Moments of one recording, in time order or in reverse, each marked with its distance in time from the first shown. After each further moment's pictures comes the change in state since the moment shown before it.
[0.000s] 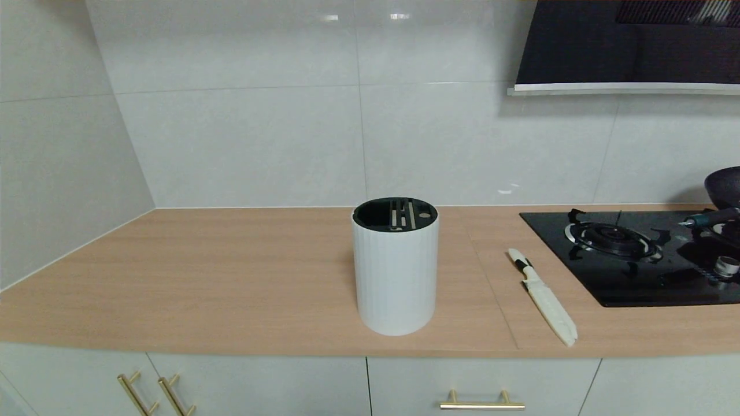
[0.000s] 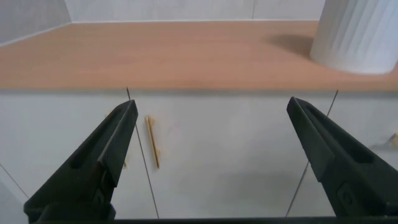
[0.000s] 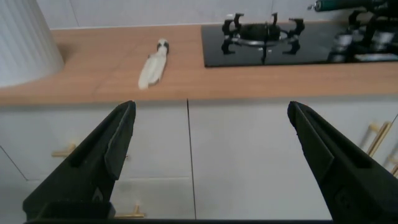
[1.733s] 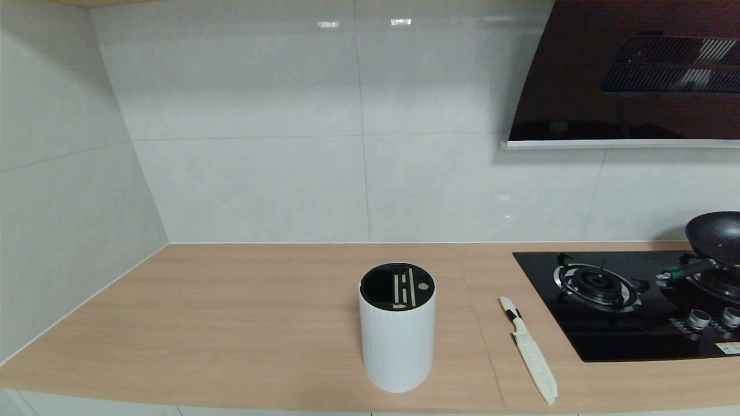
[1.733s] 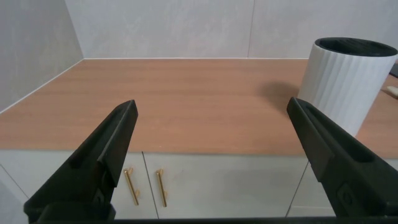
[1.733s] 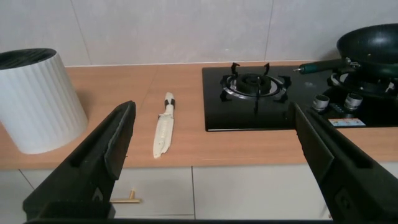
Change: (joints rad) left arm 0.000 0.000 0.000 0.000 0.000 0.001; right arm 0.000 0.001 0.000 0.000 0.006 -0.011
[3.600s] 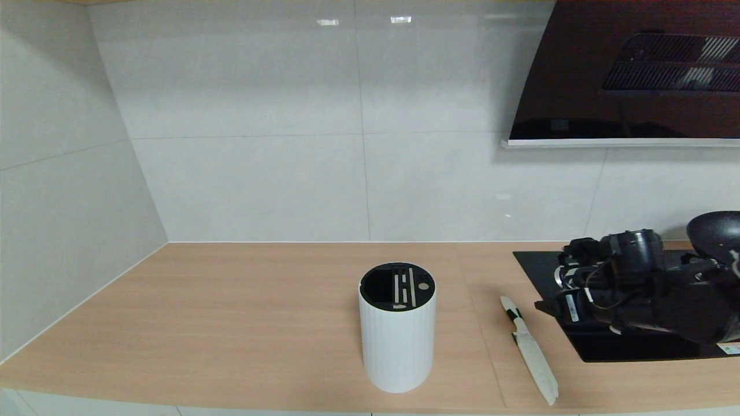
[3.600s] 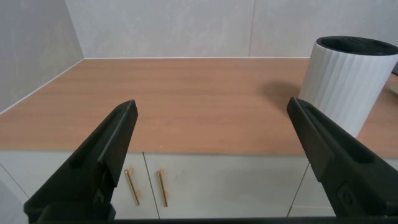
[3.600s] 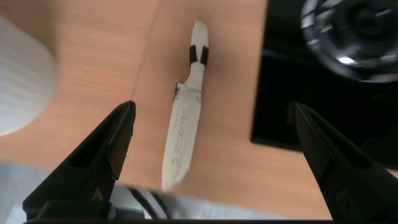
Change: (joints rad) left arm 0.000 0.000 0.000 0.000 0.000 0.004; right arm 0.135 1.969 -0.737 -0.500 0.027 -0.043
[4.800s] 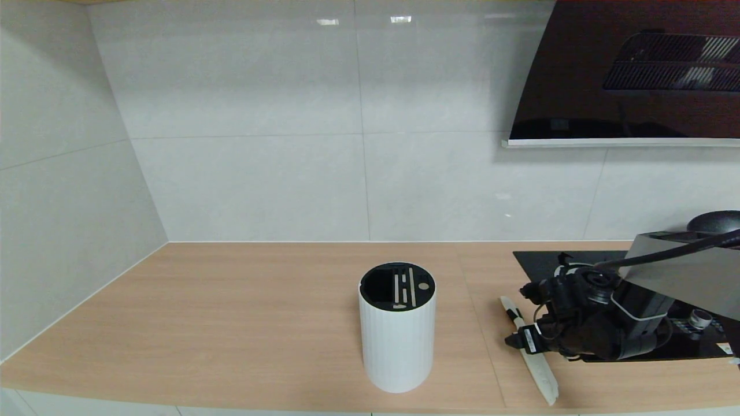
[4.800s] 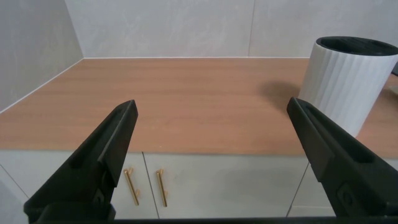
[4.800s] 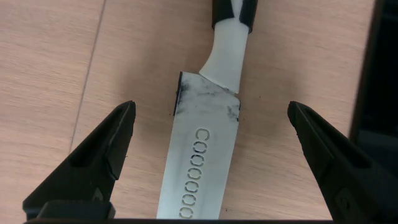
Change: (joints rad) left arm 0.000 0.000 0.000 0.000 0.000 -0.002; right arm 0.034 0.448 -0.147 -0.143 -0.001 0.029
